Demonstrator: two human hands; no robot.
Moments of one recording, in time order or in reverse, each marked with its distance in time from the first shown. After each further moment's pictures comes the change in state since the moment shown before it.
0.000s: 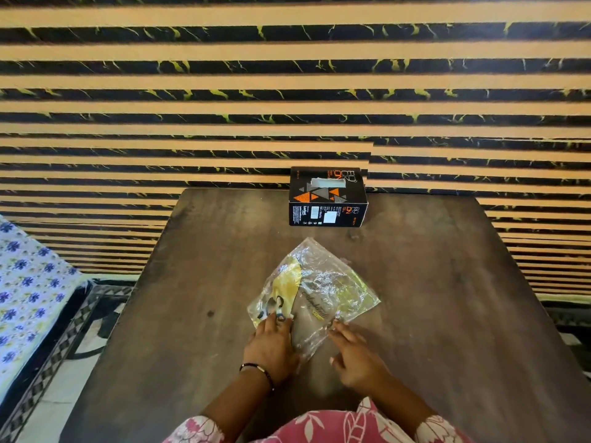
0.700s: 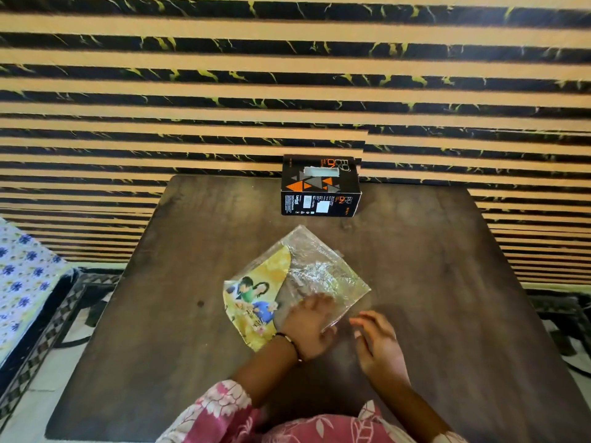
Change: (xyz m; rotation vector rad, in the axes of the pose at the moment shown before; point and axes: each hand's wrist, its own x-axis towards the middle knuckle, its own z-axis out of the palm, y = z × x) left_hand 0.028 0.056 -0.002 -0.073 0.032 0.380; right_hand -0.029 0.029 -0.006 0.276 0.533 0.036
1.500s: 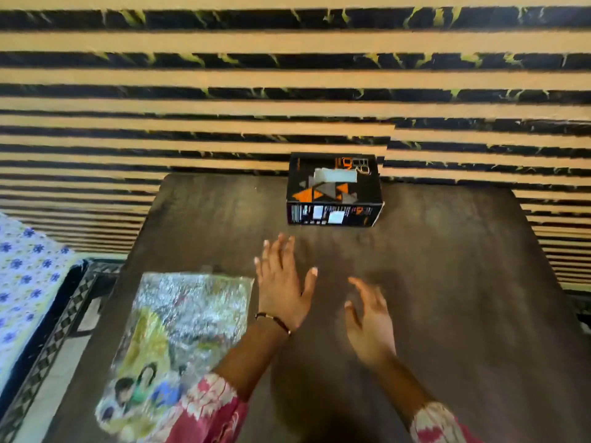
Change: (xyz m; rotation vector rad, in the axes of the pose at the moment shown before) left_hand 0.063 -0.040 -0.072 -0.153 0.565 -0.311; right_hand 0.111 -0.036 0.015 0.113 0.035 0.035
